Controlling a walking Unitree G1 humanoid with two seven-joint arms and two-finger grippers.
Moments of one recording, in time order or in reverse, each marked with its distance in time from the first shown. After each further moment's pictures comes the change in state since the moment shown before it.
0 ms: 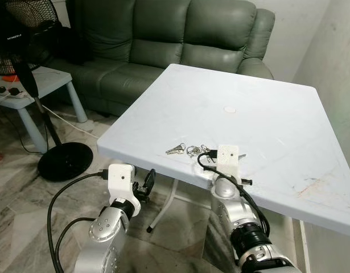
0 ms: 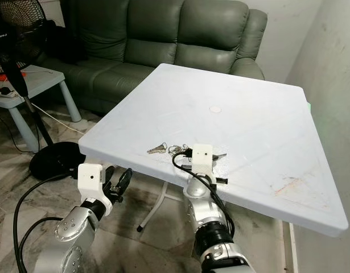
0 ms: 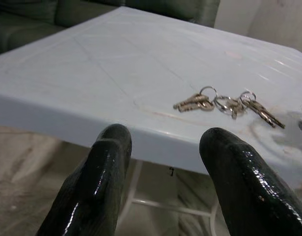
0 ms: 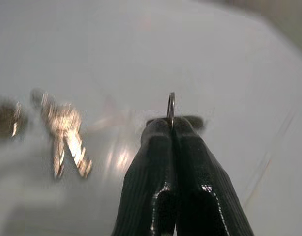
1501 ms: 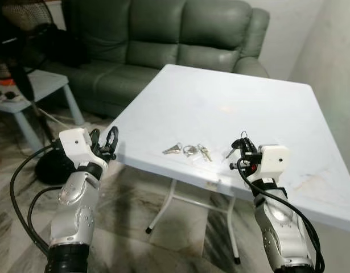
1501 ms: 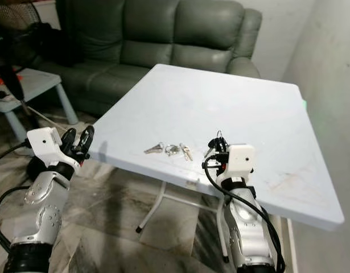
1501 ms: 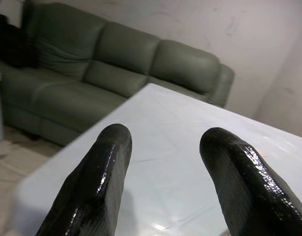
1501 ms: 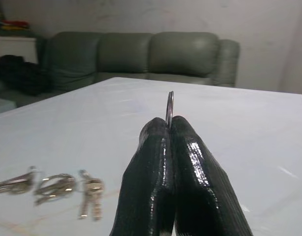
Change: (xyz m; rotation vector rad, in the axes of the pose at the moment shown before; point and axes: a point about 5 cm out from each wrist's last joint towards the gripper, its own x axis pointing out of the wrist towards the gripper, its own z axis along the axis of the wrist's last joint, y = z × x) left arm 0.027 0.070 0.064 -0.112 -0.277 0.146; right arm -0.032 -0.065 0.019 0.208 -0.369 0.359
